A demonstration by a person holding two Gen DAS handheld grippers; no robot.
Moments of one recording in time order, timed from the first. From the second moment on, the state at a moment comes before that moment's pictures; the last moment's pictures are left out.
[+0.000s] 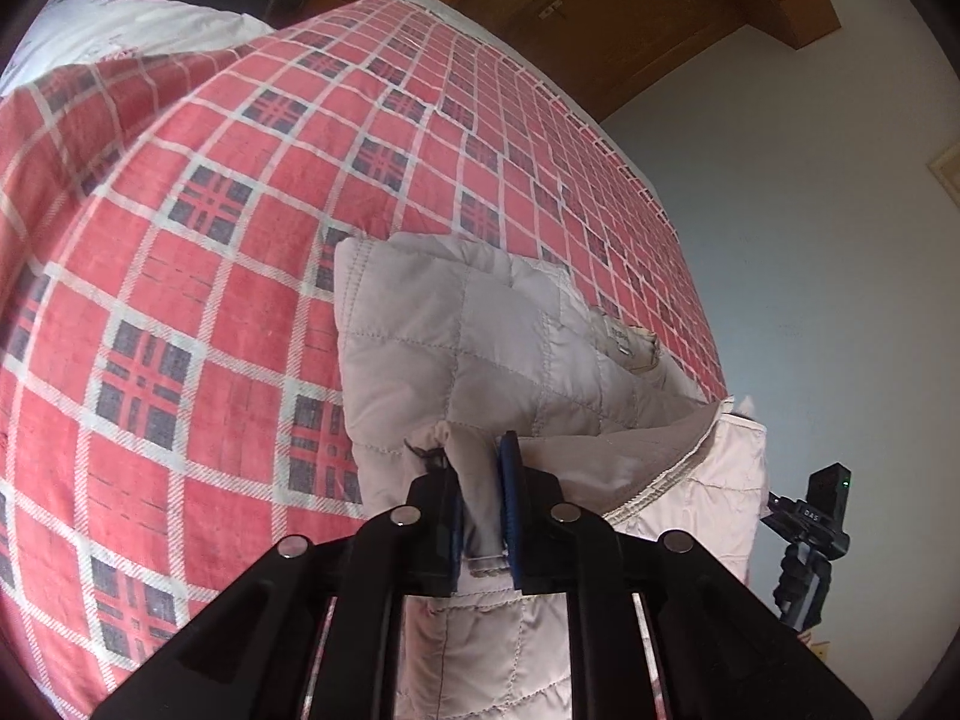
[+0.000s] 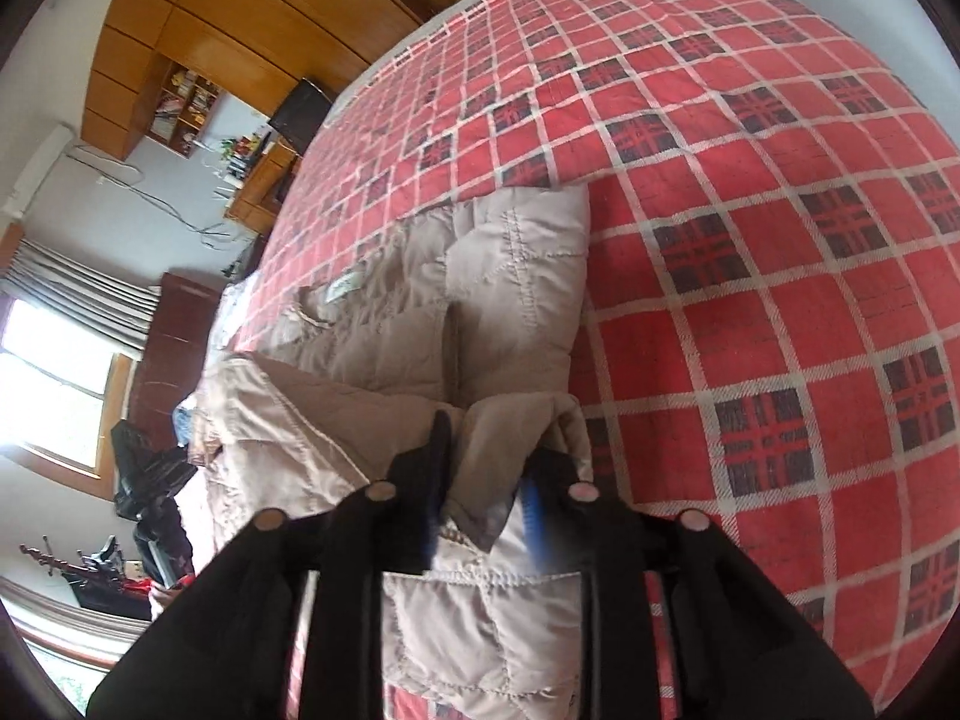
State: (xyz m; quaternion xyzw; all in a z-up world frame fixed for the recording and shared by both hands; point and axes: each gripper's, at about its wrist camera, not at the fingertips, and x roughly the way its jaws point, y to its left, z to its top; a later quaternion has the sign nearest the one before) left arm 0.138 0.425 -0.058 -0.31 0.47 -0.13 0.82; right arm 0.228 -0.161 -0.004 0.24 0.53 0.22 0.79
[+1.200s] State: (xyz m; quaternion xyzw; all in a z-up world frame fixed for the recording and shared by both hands) left arm 0.048 0.375 -0.008 -0.15 0.37 -0.09 0.91; right arm 0.148 -0.138 0.036 0.12 0.45 0.23 0.86
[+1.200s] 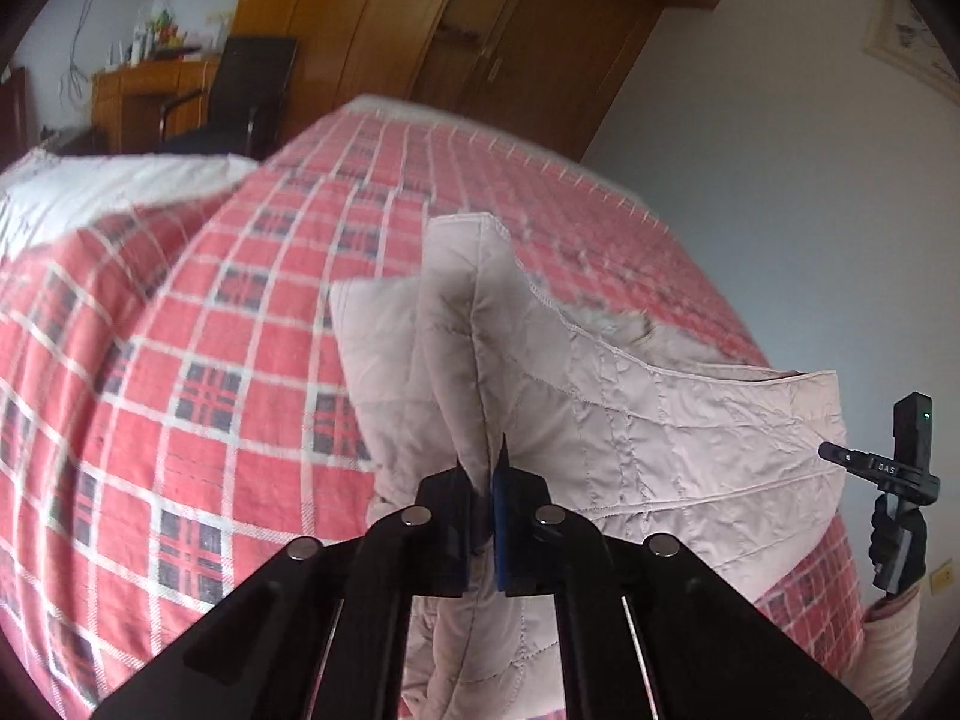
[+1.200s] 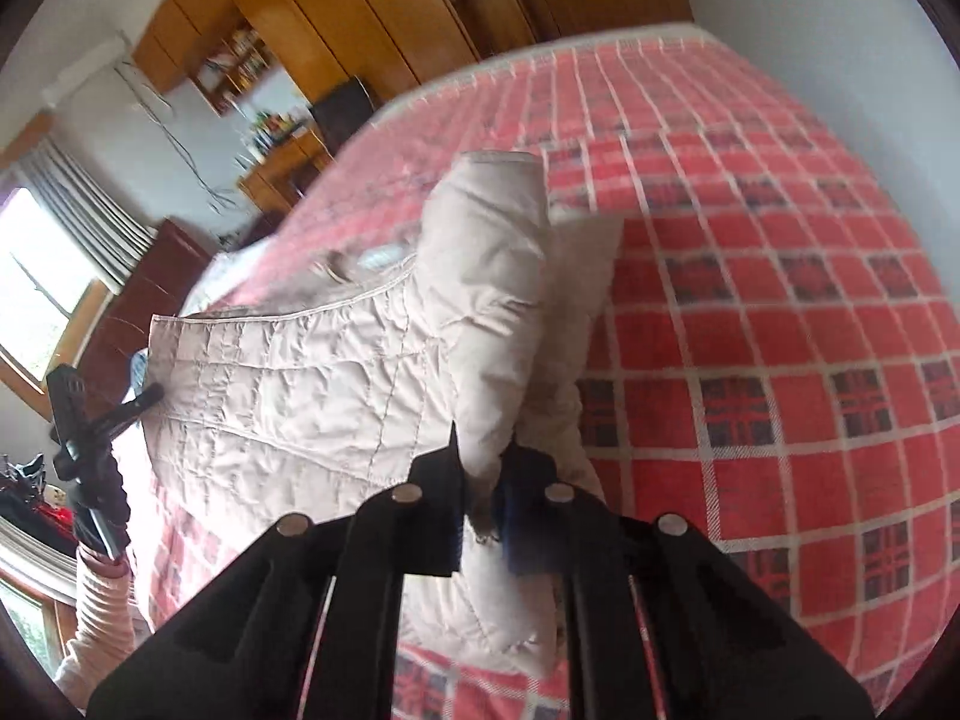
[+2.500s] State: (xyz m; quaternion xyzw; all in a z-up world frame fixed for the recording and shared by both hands) left arm 0.144 0.421 -0.038 -0.22 0.44 -0.06 0.87; right arm 0.241 -0.156 0.003 0.17 0.47 0.16 0.85
